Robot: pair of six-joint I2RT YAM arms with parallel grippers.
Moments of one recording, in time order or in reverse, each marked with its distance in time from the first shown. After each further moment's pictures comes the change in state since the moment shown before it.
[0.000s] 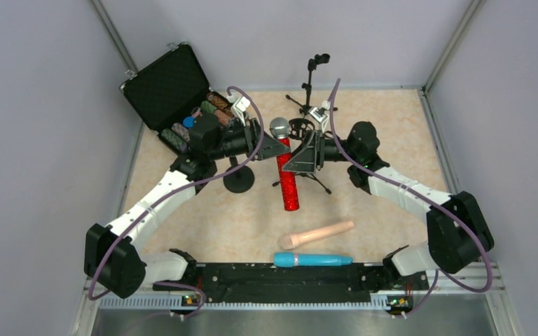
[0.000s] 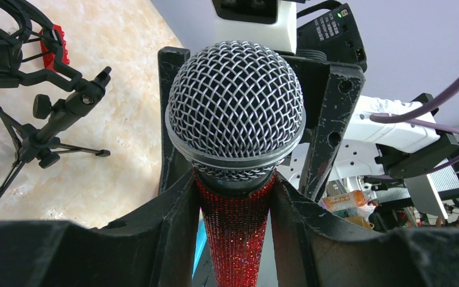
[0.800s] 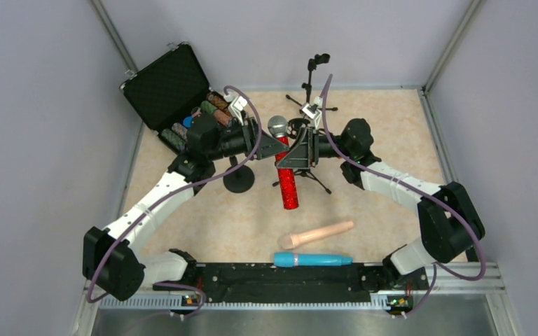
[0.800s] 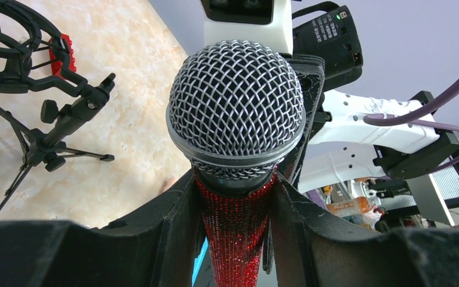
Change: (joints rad) left arm 0.000 -0.021 0.000 -0.004 -0.026 0.004; right arm 0.032 0.100 0.066 0.142 -0.040 0.104
